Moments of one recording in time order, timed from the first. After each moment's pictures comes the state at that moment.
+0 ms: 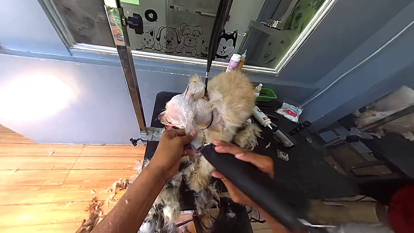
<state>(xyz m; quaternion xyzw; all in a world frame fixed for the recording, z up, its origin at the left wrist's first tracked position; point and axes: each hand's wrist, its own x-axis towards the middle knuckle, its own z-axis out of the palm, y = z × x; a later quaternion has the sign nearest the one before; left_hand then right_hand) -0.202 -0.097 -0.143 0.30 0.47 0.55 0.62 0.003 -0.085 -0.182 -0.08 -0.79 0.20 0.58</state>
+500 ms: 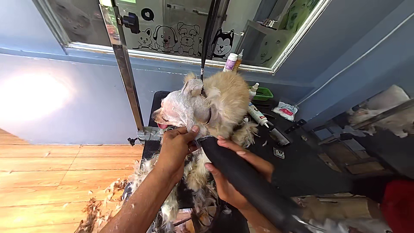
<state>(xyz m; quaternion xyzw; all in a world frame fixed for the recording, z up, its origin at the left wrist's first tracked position) -0.181 -0.104 -0.132 0.25 0.46 0.60 0.60 -0.021 -0.103 -0.183 -0.16 -0.72 0.08 0.67</state>
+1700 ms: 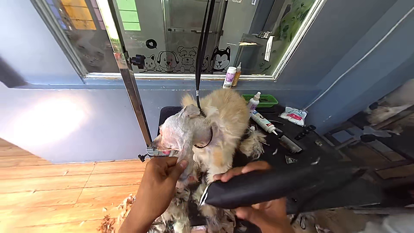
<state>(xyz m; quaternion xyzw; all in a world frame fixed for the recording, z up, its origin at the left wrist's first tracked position) -0.242 -0.141 -0.142 0.56 0.56 0.49 0.36 0.004 -0.121 -0.165 -0.07 -0.62 0.52 0.58</state>
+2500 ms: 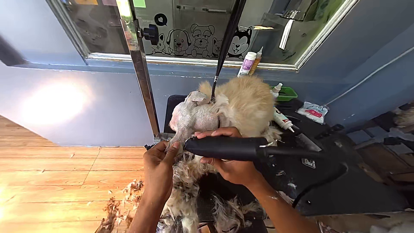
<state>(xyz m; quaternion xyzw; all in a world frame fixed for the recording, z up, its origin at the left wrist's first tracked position) -0.252 -0.112 -0.187 0.34 0.48 0.71 0.39 -0.069 -0.035 -0.174 -0.10 -0.77 0.37 0.51</state>
